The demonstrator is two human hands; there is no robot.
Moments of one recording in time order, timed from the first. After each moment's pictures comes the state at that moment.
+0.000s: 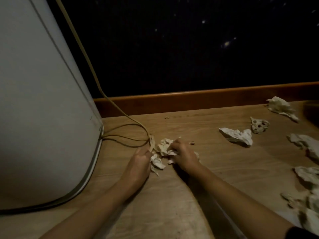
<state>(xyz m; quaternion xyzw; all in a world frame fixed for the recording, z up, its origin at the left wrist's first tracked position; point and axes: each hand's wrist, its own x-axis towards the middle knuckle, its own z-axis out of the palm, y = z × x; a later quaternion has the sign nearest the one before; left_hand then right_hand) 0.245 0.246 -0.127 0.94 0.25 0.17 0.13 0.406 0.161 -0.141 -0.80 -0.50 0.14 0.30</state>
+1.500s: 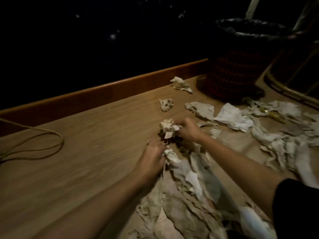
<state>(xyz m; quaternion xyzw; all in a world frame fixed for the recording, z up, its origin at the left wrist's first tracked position) 0.387 0.018 -0.102 0.94 0.05 0.09 0.32 0.553 -0.089 -0.094 -0.89 -0.31 0.12 0.31</state>
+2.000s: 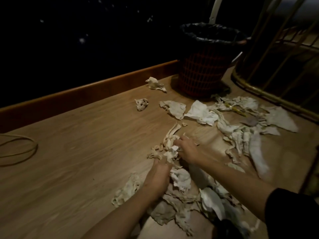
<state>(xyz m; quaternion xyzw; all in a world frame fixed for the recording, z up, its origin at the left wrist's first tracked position) 0.377 -0.095 -0.120 0.97 0.00 -0.04 0.22 0.510 -0.209 -0.120 -0.94 -0.31 0.08 0.12</state>
